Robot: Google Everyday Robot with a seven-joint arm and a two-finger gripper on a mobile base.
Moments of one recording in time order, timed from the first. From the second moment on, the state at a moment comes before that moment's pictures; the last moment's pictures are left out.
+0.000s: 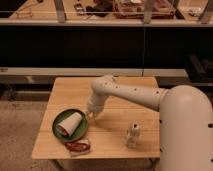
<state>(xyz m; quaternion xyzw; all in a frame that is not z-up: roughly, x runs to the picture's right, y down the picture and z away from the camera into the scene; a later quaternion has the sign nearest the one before) -0.090 0.168 0.836 -0.21 -0.38 -0.51 0.74</state>
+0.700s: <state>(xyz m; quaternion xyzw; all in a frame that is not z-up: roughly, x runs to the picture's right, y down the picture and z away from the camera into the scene) -0.108 0.189 0.822 -0.14 -0.40 -0.54 0.73</state>
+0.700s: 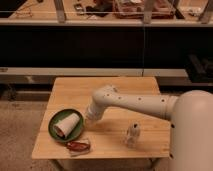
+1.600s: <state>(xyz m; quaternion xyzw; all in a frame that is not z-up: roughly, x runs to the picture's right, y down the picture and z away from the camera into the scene) -0.119 0.213 0.826 -0.13 -0.37 -0.59 0.71</state>
